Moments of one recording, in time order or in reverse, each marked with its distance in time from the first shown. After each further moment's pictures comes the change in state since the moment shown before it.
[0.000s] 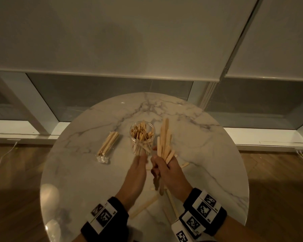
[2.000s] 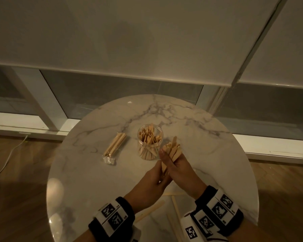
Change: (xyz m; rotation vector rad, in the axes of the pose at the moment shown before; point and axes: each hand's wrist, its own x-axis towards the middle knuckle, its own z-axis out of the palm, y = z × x) left_hand 0.005 0.000 0.001 0.313 -0.360 0.308; right_hand 0.018 -0.030 -0.007 -0.225 -0.082 -0.059
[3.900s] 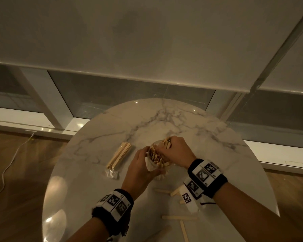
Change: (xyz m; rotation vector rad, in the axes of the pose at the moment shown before) left_hand 0.071 -0.066 -0.056 0.234 0.448 -0.034; right_hand 0.135 0.010 -0.010 -0.620 -0.016 0.073
